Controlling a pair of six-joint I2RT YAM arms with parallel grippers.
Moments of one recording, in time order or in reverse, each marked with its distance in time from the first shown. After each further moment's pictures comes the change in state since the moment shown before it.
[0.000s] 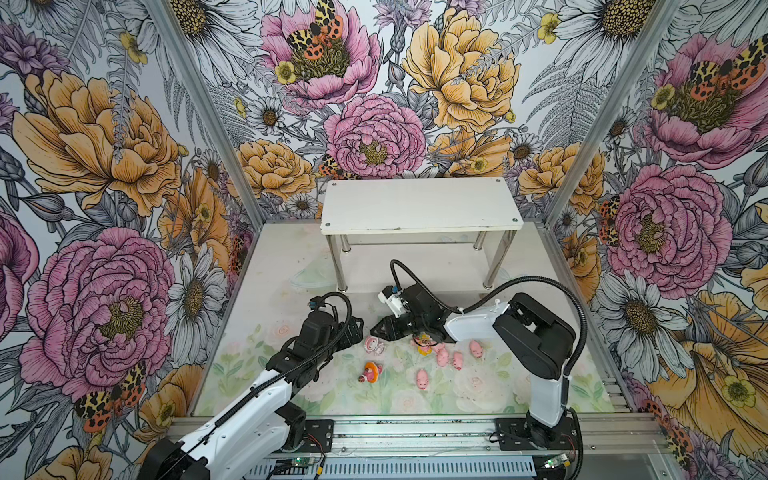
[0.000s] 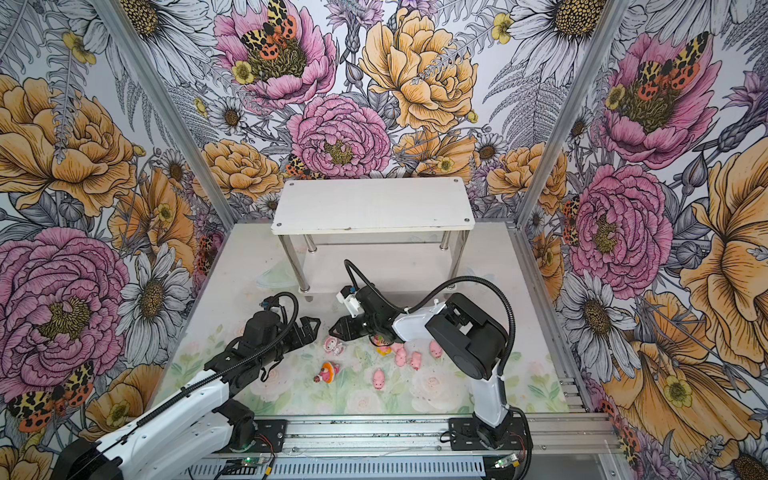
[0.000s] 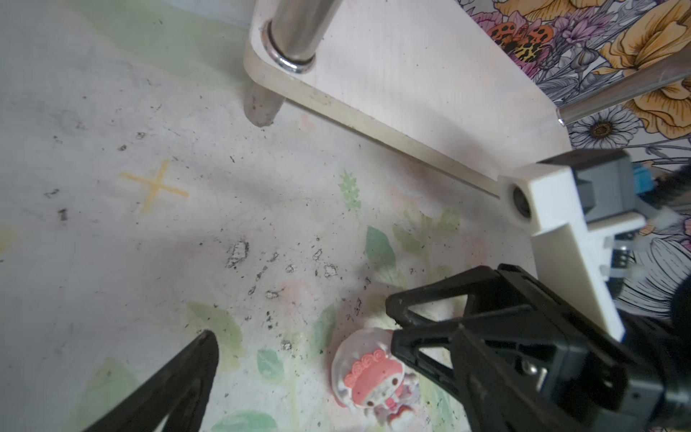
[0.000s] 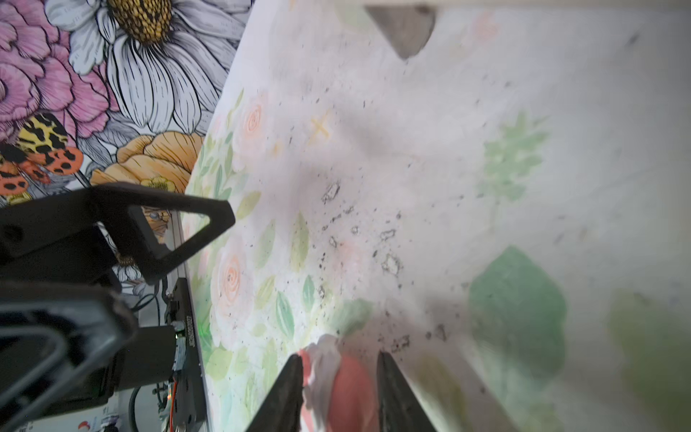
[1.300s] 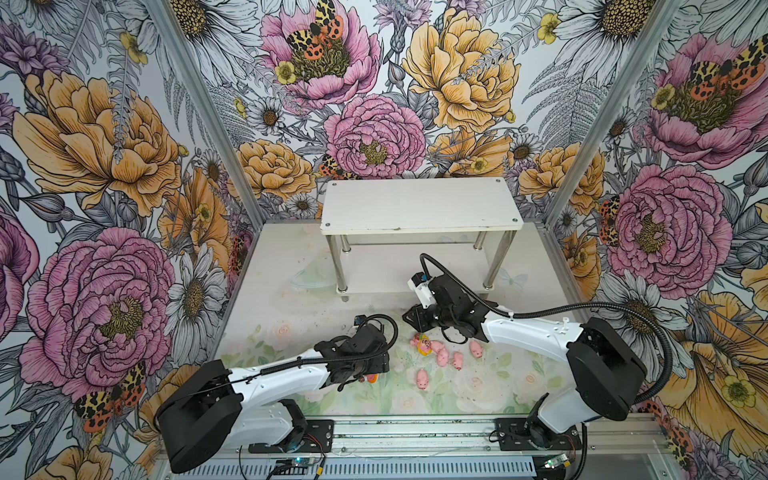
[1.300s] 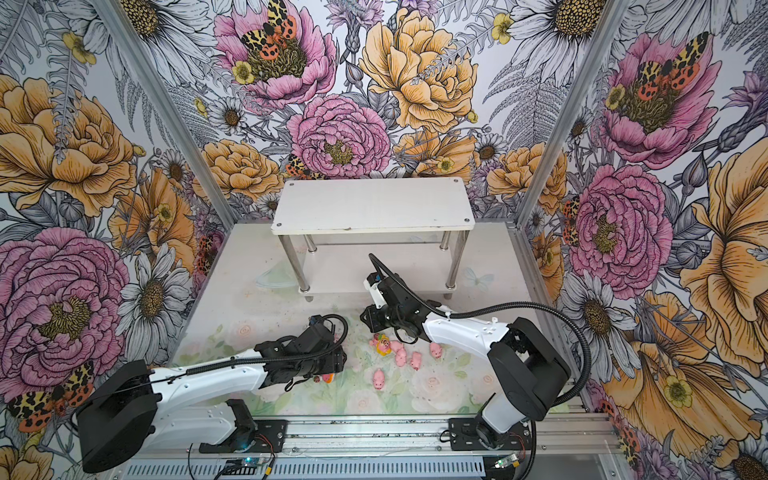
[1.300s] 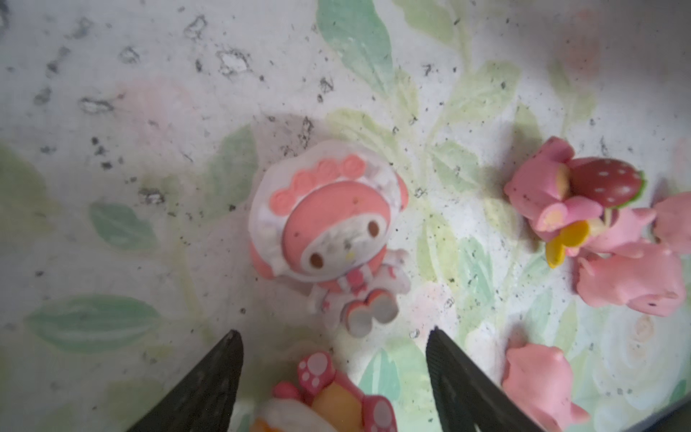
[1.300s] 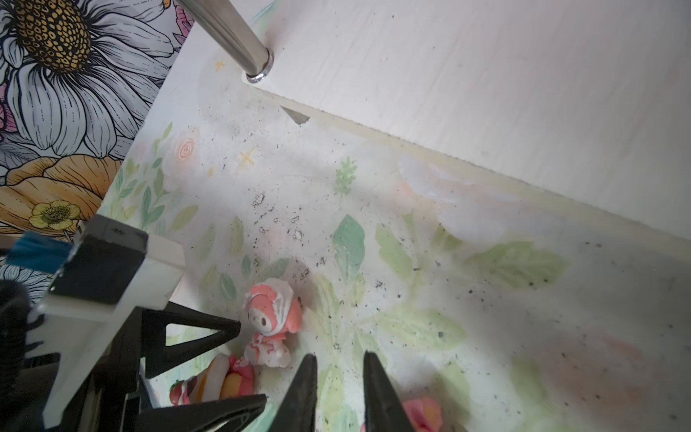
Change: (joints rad) left arm -0.438 0.407 0.181 -0.187 -0.121 -0.161; right arm -0.054 -0.395 -0.085 -0.431 0.288 -0.182
